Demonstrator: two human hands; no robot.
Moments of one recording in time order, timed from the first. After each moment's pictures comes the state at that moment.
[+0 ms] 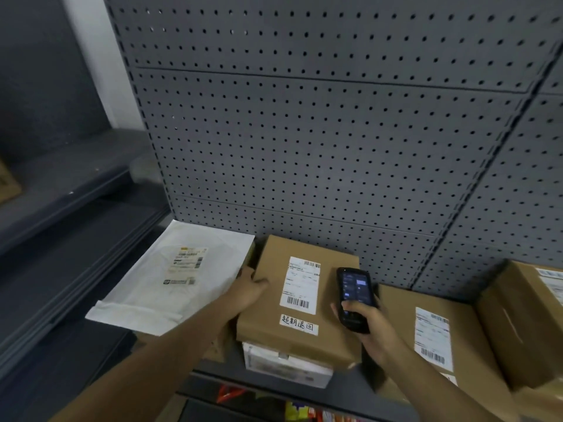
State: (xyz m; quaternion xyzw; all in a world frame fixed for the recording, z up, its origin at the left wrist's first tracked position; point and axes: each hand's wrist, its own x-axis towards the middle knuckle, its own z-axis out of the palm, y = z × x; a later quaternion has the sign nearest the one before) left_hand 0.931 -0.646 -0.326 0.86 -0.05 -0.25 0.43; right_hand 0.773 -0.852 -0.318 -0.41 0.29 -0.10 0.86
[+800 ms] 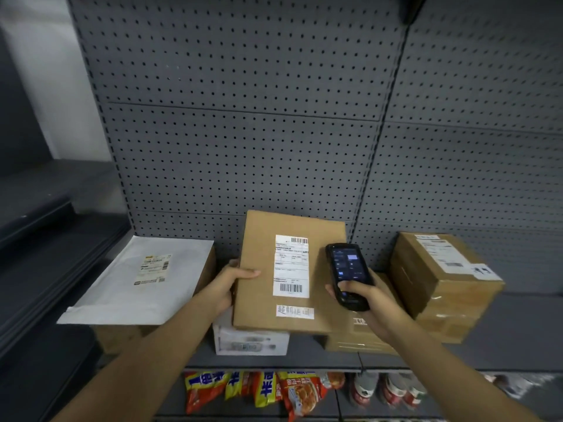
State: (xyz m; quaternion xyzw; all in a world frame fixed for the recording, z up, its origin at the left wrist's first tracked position) left_hand 0.827 -0.634 -0.270 0.58 -0.12 -0.40 0.70; right_hand 0.613 -0.827 -0.226 -0.46 0.22 -0.19 0.84
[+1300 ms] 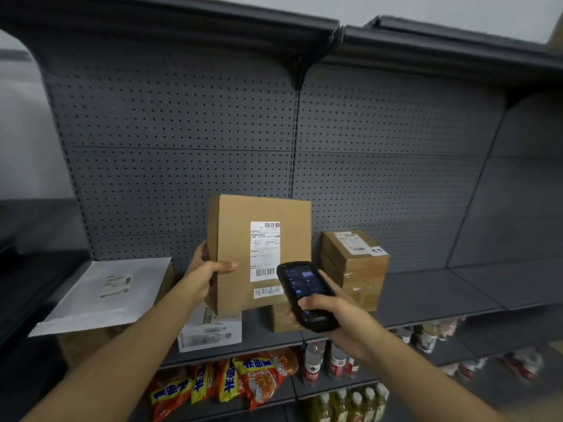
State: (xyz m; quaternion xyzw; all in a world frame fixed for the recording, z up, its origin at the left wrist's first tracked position) left_hand 0.690 -0.616 -0.182 0.58 -0.21 -0.26 0.74; right_hand 0.415 -0.718 -0.141 -0.52 0.15 -0.15 0.83
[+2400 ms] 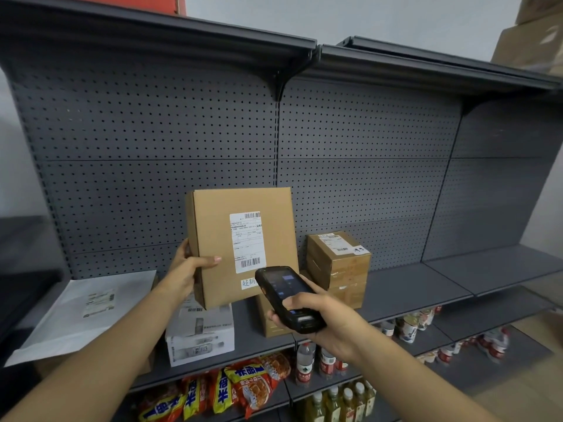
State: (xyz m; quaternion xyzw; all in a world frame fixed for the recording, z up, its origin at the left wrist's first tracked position) left_hand 0.702 -0.606 -0.155 0.57 -0.22 -0.25 0.75; right_hand 0.417 -0.681 -0.126 -0.47 0.14 -0.14 0.86
